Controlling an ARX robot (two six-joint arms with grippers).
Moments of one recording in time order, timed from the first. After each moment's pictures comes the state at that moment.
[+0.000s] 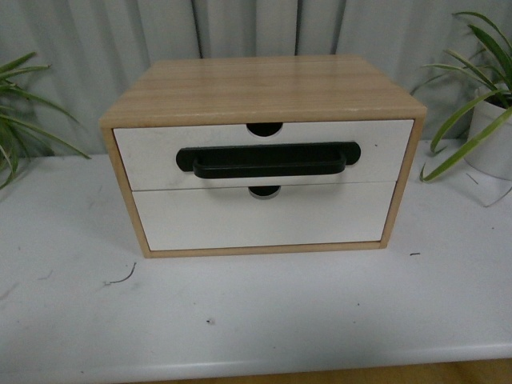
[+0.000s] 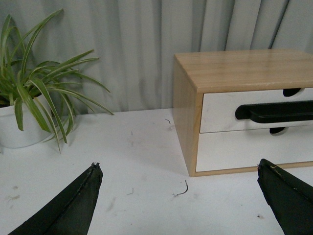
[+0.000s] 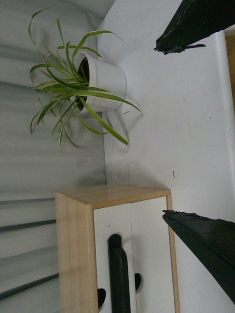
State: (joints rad) left arm 0.00 0.01 0.01 0.00 0.00 0.00; right arm 0.00 0.00 0.01 0.00 0.00 0.00
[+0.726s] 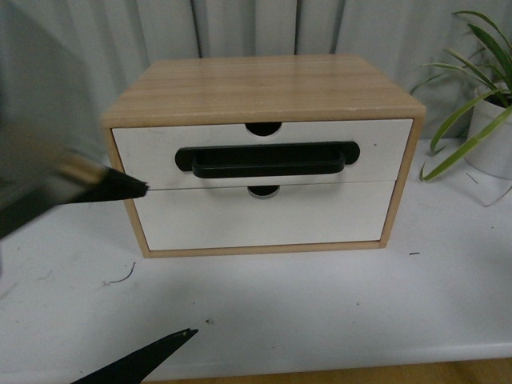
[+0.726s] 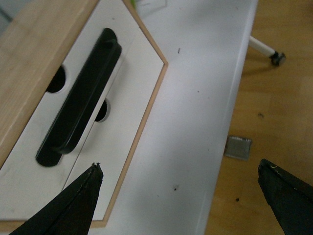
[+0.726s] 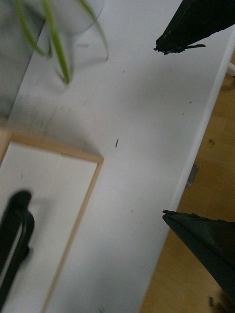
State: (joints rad) left arm -0.35 1.11 0.45 0.15 0.39 0.75; right arm 0.04 1.06 0.59 -0.08 -0.17 -0.32
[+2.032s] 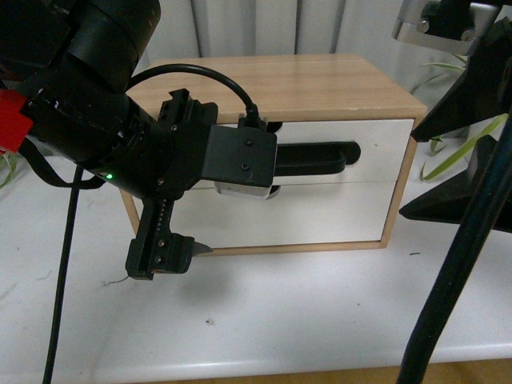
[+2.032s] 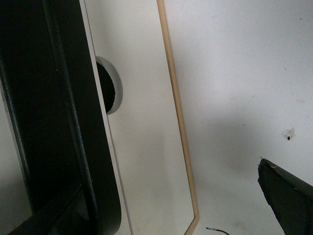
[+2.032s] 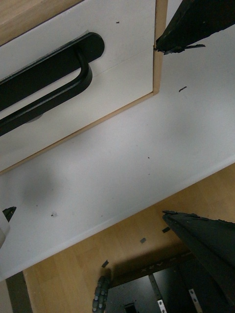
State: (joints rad) left arm -0.32 1.87 1.19 -0.24 0.16 1.39; right arm 0.21 1.62 1.18 -0.52 -0.44 -0.93
